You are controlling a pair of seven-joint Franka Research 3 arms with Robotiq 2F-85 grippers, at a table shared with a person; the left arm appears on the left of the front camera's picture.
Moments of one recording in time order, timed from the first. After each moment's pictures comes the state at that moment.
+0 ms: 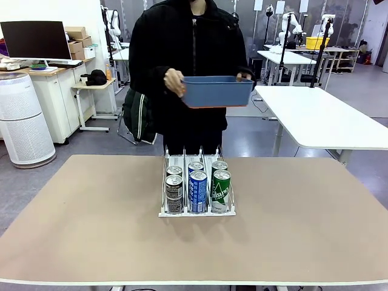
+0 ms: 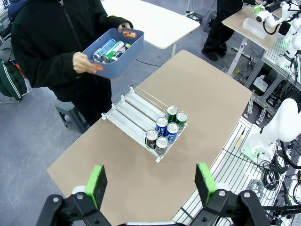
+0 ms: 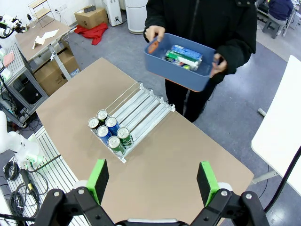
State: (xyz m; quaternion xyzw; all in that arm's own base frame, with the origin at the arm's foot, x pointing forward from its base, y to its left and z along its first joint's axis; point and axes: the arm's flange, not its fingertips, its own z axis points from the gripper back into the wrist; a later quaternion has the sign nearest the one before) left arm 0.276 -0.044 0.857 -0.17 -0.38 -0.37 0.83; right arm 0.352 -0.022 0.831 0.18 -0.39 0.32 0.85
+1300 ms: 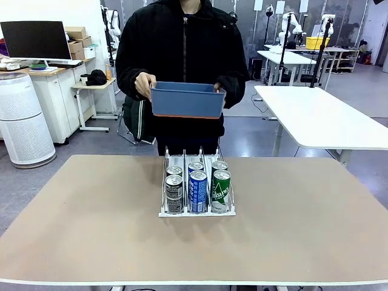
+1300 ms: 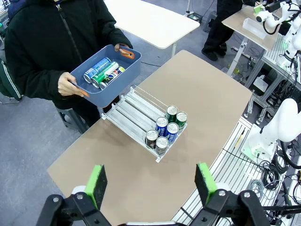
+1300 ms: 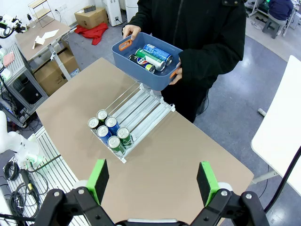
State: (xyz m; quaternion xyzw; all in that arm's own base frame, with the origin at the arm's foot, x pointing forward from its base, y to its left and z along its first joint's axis) left arm 0.276 -0.044 0.857 -0.17 -0.38 -0.37 0.83; right arm 0.352 -0.022 0.831 0.18 -0.39 0.32 0.85
